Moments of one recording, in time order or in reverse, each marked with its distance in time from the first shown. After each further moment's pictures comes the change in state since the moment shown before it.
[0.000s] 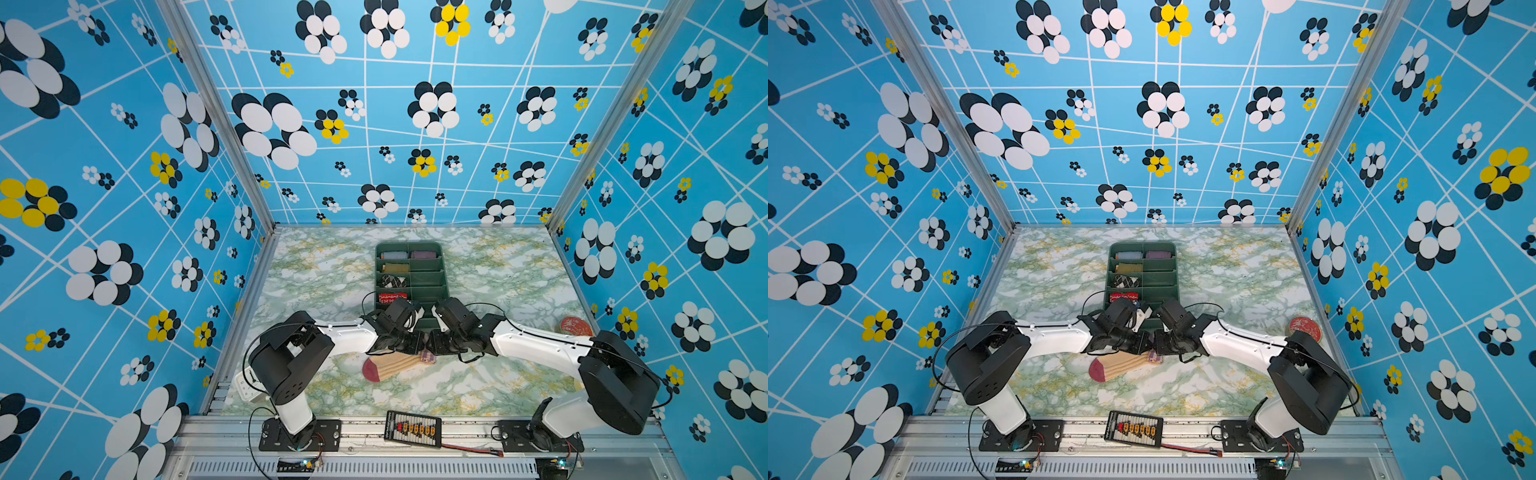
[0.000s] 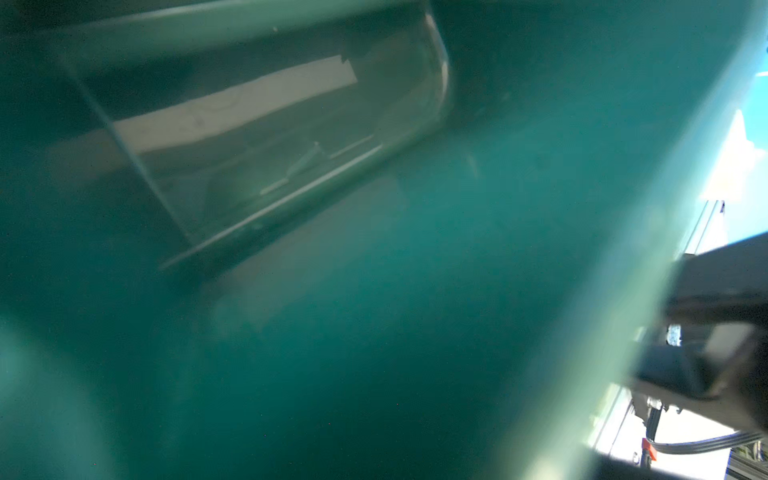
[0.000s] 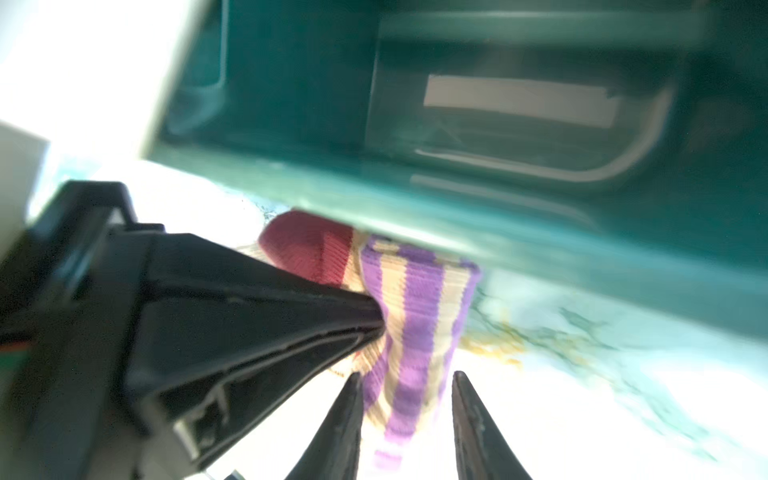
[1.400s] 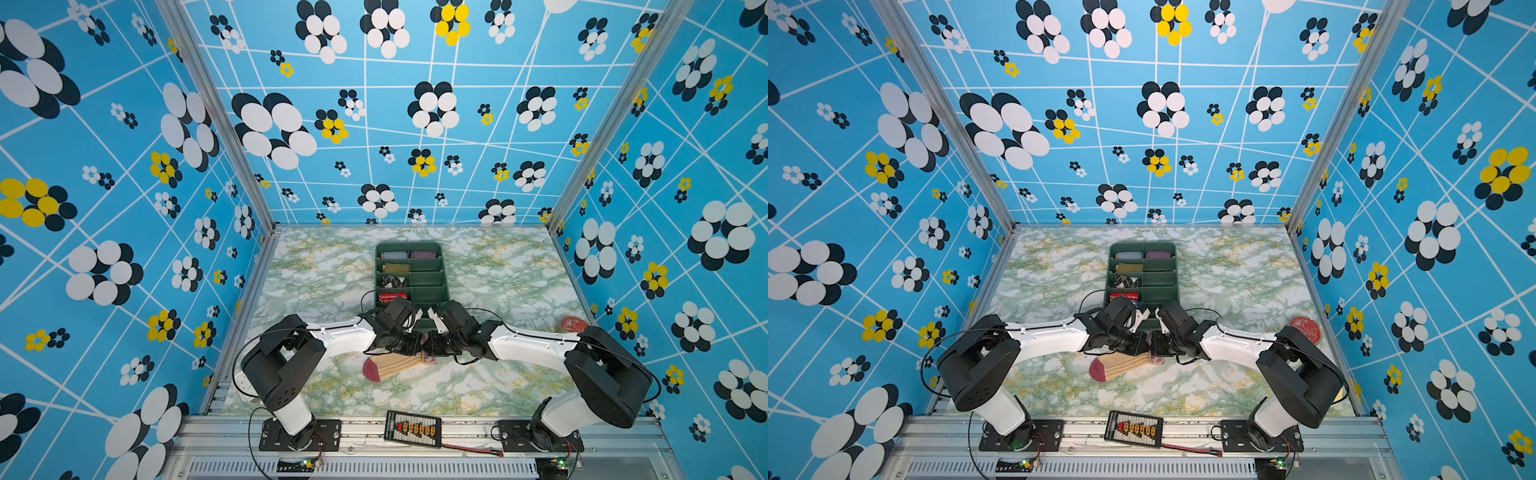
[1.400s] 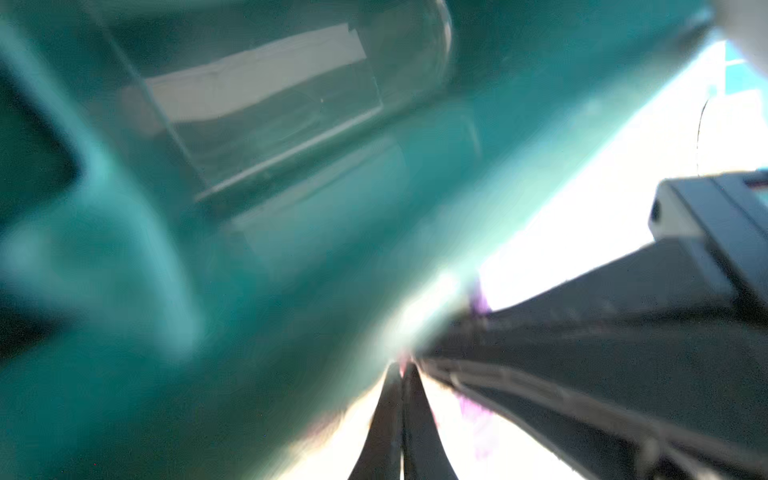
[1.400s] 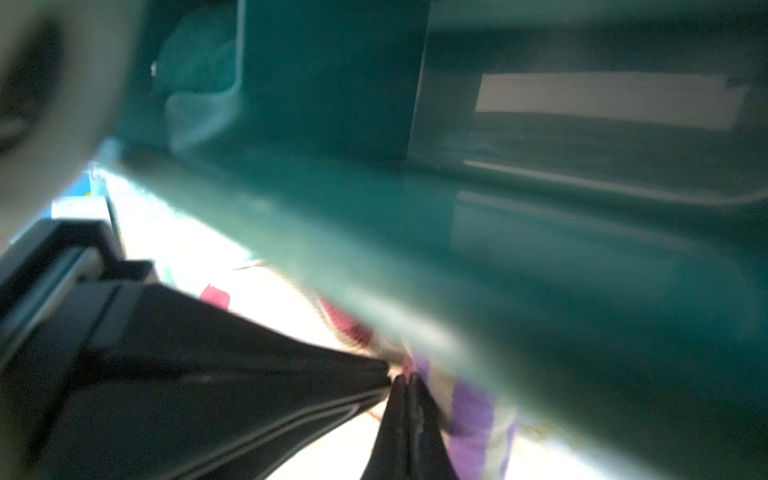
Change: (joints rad) left arm 0.000 -0.070 0.024 -0.155 -0.005 0.008; right arm -0.012 0.079 -0.080 0.246 -0.117 0.050
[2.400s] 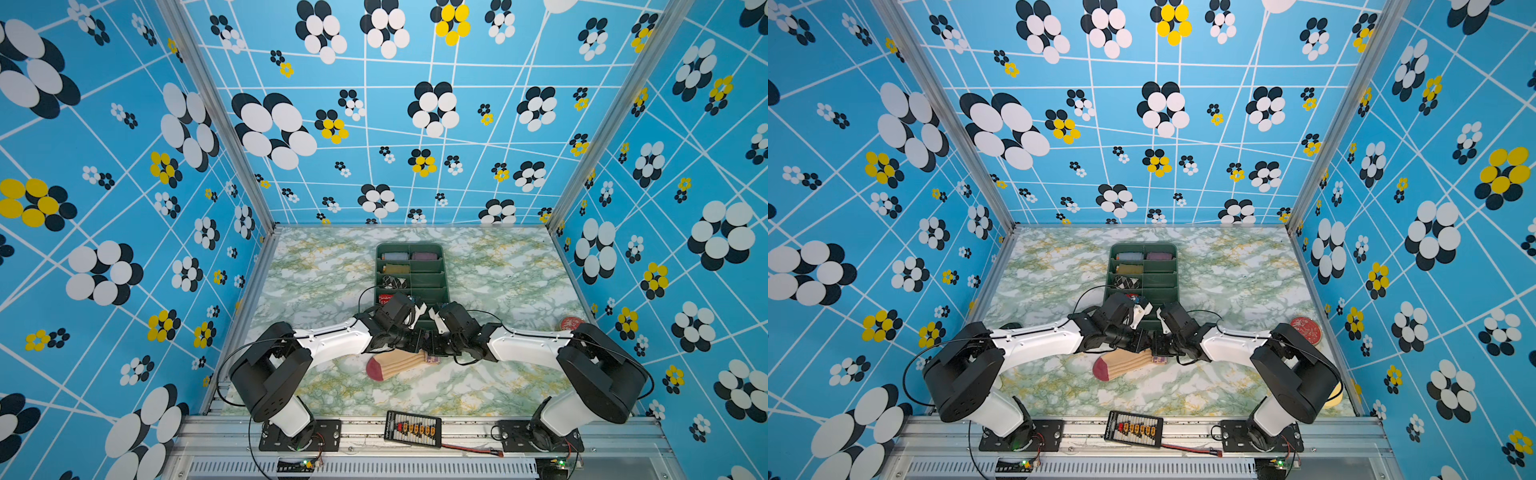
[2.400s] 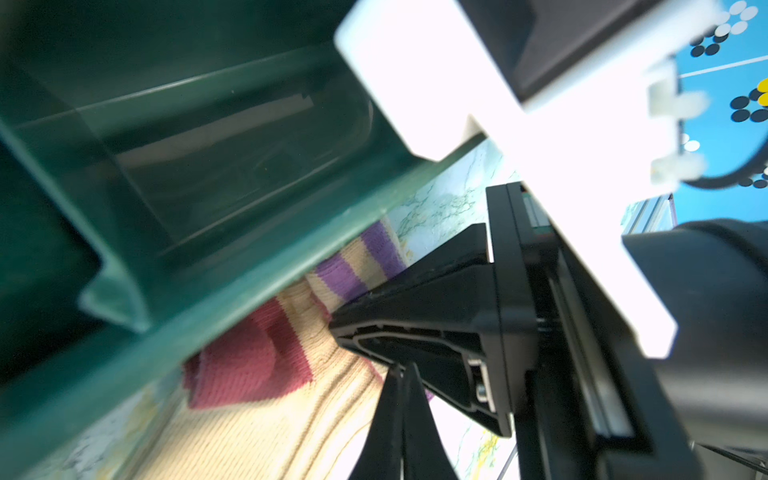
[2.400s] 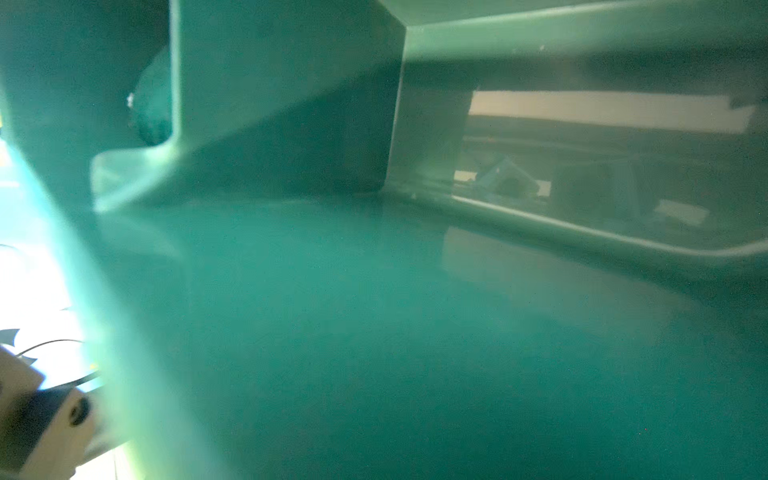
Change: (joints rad) left arm -0.020 -0.064 0.003 0.051 0.017 -0.008; right arm -0.018 0.018 -0.045 0.102 -0.037 0.023
